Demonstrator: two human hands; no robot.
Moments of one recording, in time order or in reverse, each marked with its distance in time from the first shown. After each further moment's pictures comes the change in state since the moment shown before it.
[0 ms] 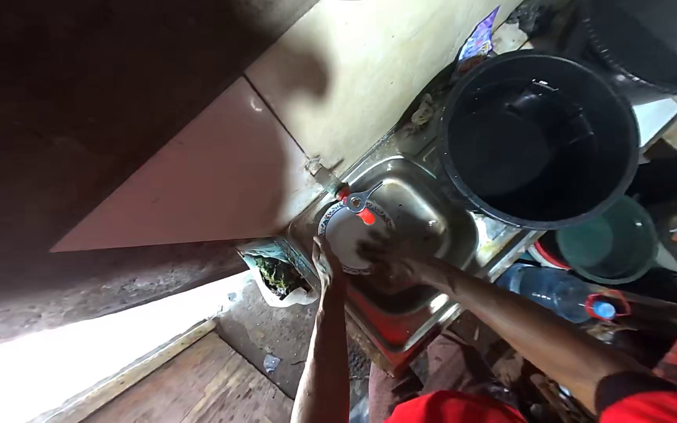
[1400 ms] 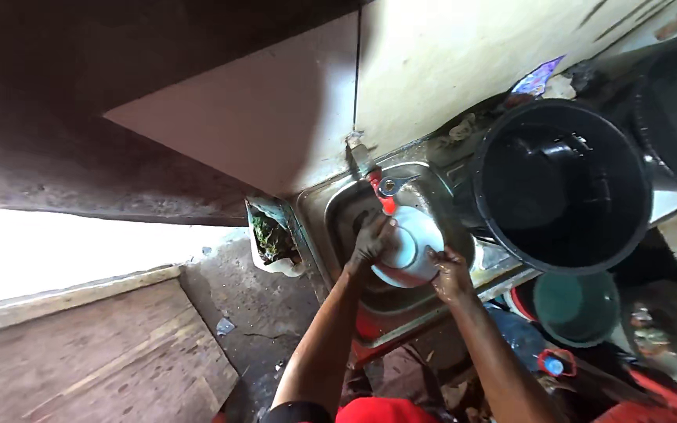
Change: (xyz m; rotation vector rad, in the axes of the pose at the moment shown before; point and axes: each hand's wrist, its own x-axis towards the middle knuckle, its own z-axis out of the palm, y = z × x) left_hand 0.002 -0.042 0.067 0.235 -0.524 0.564; right_hand -0.061 -0.007 -0.041 1.272 0.747 0.707
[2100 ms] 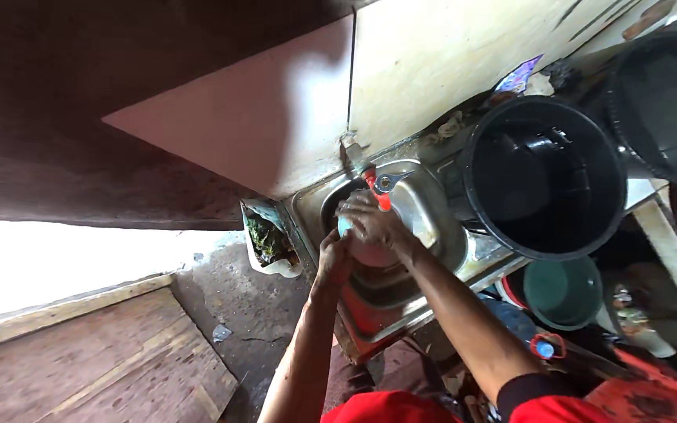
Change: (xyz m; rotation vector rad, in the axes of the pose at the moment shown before) left_hand -0.049 0.035 -0.058 -1.039 0.332 -0.517; right_hand 0.078 0.003 0.120 -1.292 -0.633 -0.923
